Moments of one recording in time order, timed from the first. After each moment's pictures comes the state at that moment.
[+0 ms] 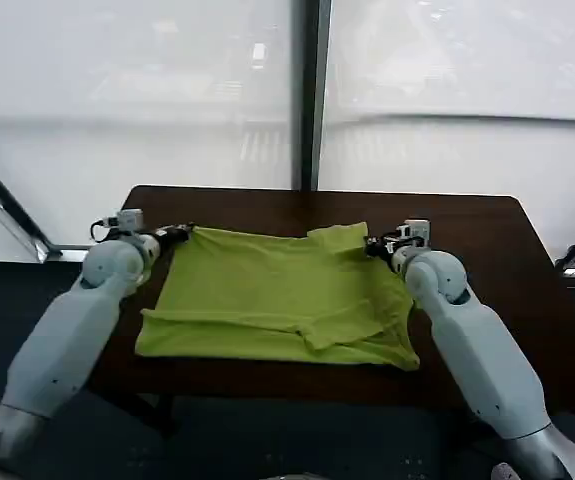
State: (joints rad) left arm 1.06 -0.85 -0.47 -1.82 -1.04 0.59 -0.13; right arm -1.04 0.99 0.31 1.92 0.77 -0.56 0.20
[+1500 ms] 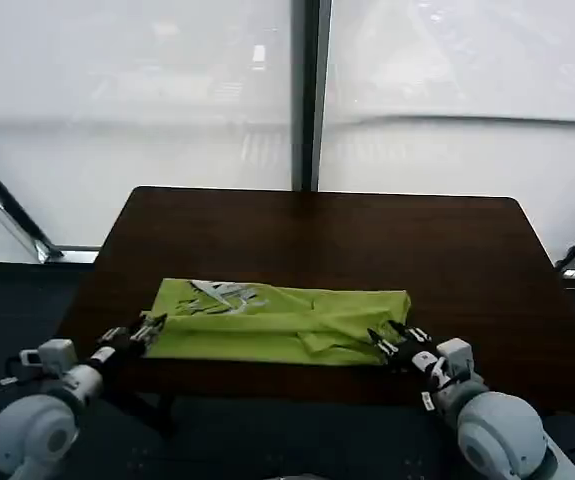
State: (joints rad) left arm 1.69 -0.95 -0.72 -2.13 -0.88 0.51 -0.13; right arm -1.55 0.88 0.40 2.26 0.62 -0.63 0.18
